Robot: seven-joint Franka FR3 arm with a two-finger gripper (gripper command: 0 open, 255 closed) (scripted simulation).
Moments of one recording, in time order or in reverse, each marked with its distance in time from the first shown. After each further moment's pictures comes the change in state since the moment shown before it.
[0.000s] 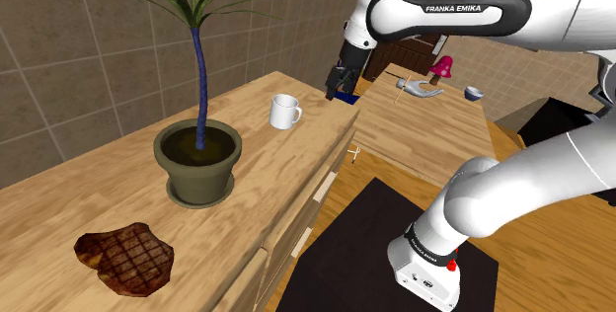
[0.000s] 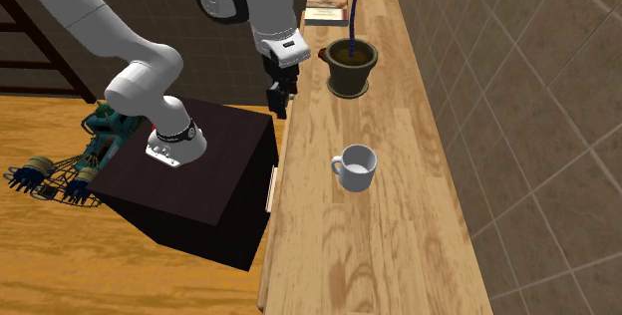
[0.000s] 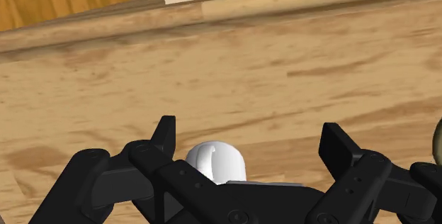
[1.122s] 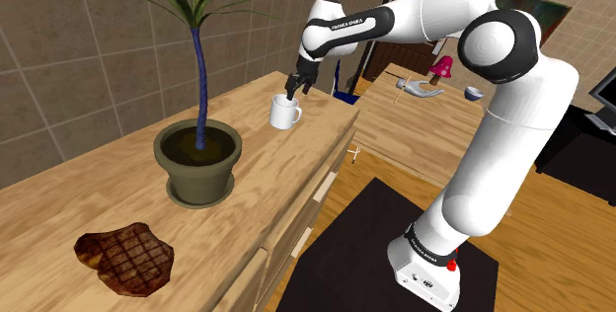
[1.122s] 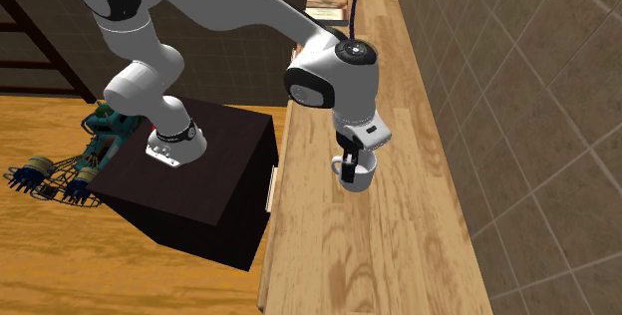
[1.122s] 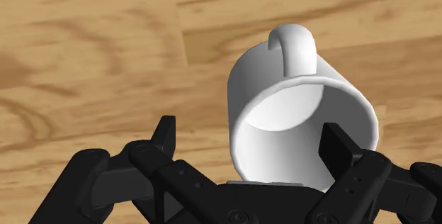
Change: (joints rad) arm -0.037 0.646 -0.059 0.404 0.054 0.263 -0.138
